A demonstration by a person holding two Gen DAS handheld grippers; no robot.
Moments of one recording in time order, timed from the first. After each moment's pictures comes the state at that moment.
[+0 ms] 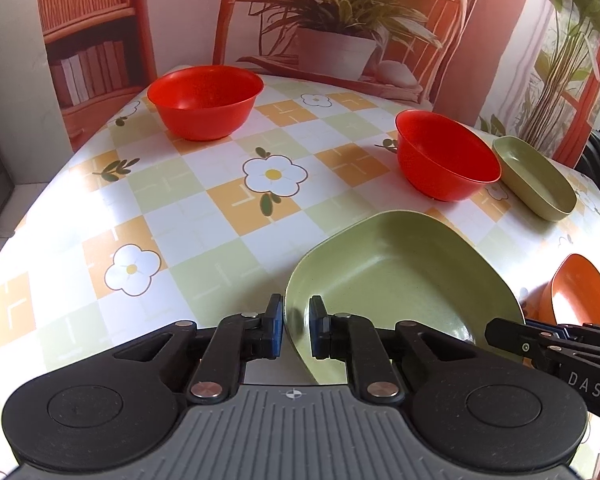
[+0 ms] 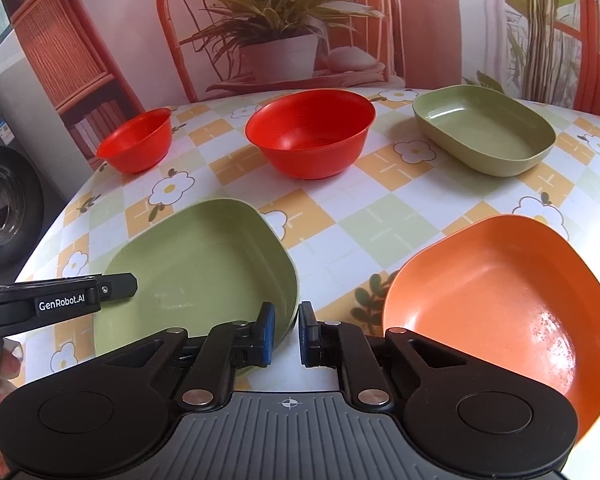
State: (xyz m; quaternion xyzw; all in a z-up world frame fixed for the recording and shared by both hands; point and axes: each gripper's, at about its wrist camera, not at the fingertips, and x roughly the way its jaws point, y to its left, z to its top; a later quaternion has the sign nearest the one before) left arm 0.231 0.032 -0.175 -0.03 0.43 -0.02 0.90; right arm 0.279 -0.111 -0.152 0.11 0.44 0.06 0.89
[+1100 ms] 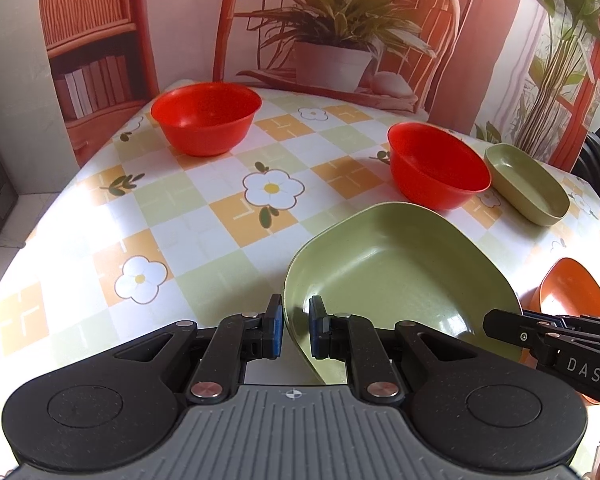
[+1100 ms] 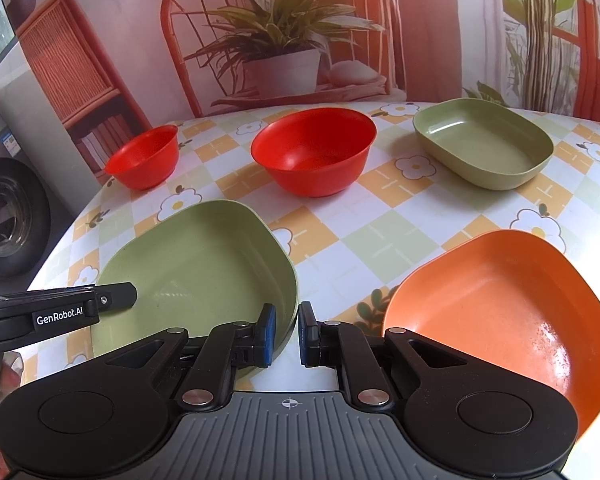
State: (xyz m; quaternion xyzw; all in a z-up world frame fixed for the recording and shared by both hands) left arm 0.224 0.034 -0.160 -0.03 0.42 -0.02 0.91; right arm 0.276 -0.114 -0.142 0.12 0.42 0.07 0.89
